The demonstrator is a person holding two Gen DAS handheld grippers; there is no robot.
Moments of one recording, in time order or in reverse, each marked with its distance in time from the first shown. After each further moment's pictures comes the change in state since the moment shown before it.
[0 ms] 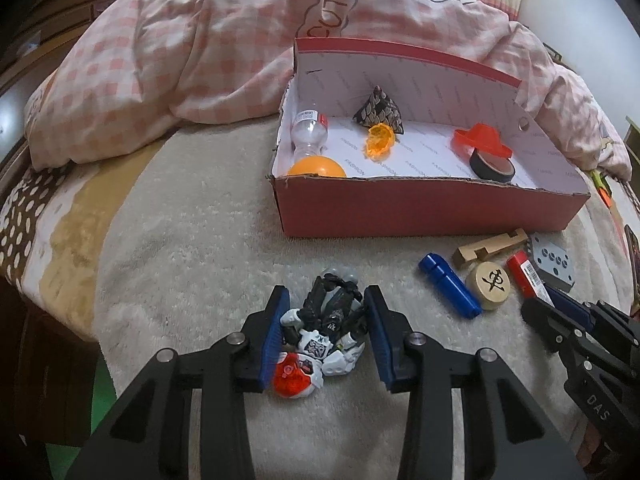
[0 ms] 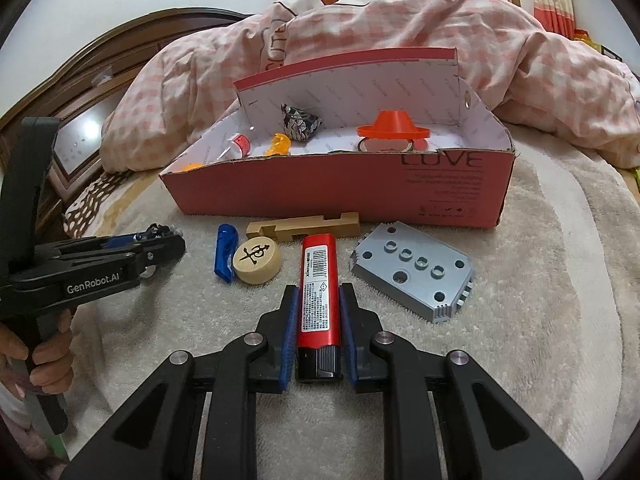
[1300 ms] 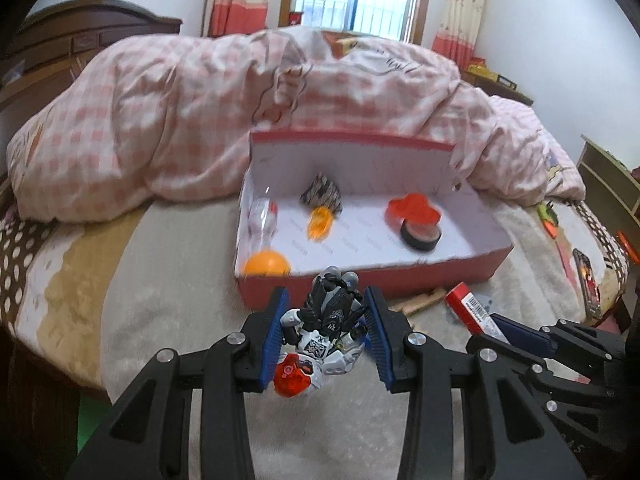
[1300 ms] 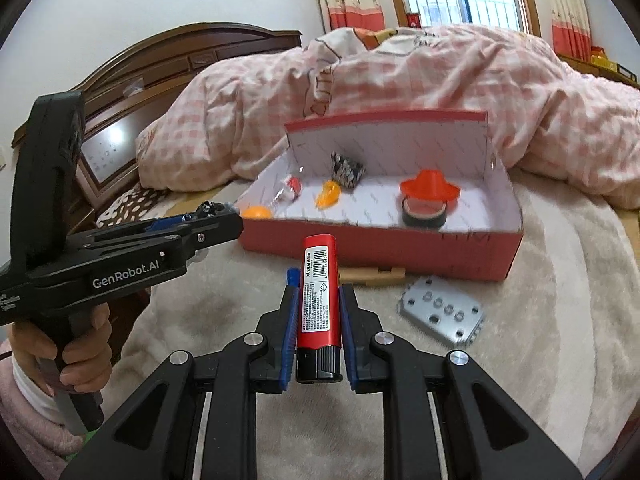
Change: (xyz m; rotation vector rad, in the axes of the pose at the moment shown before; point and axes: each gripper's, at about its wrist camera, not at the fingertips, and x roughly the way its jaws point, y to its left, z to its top) left arm -0.059 -0.014 0.034 0.053 -0.179 -0.150; right arm -0.049 0.030 0.035 -0.048 -0.060 0.079
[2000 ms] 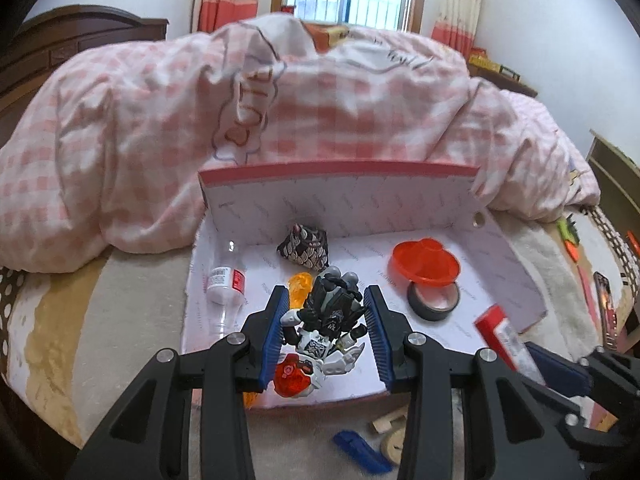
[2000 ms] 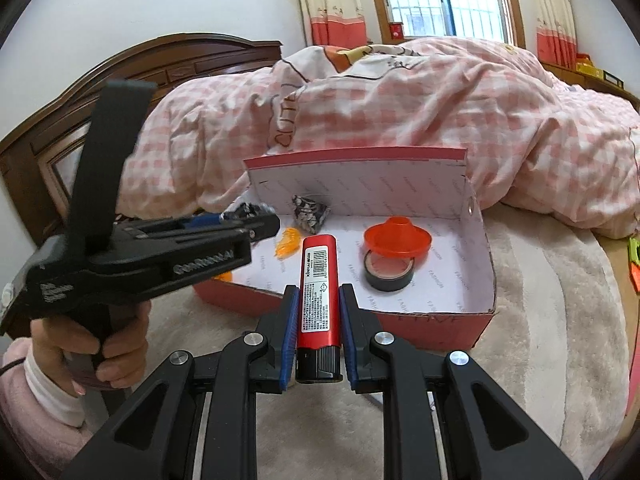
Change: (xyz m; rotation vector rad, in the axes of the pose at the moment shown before) left arm 0.083 -0.015 0.058 0.018 0.048 0.014; right arm 0.020 -0.029 0.044 0.024 -0.026 -0.069
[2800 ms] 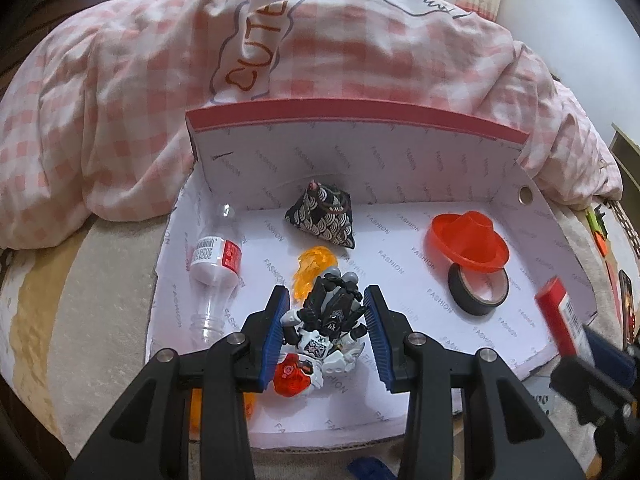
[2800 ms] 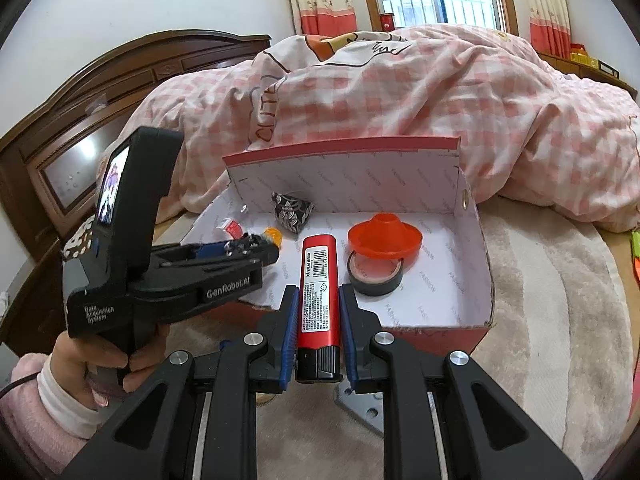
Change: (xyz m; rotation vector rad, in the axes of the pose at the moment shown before) left arm 0.045 0.007 -0.013 -0.036 0.100 0.041; right arm 0.016 -0.010 0.008 0.014 0.023 -0.023
